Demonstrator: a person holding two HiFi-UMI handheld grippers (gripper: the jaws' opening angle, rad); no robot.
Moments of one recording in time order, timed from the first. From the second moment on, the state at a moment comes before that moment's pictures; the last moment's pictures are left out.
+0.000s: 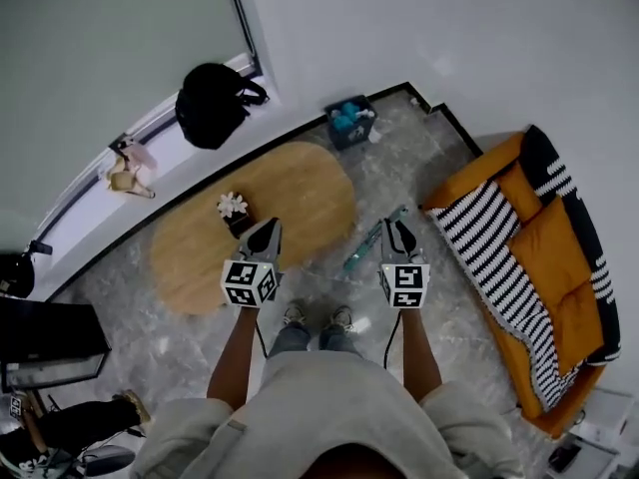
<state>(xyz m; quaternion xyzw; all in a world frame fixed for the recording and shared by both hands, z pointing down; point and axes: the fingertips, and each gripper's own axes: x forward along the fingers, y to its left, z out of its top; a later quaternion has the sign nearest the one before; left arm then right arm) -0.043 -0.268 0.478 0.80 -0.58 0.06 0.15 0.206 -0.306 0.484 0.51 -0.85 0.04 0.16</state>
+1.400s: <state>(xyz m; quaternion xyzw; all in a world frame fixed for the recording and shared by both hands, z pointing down) -0.261 -0.033 0.446 0.66 -0.74 0.00 0.14 -0.004 -0.168 0.485 0.38 -0.91 0.01 0.18</state>
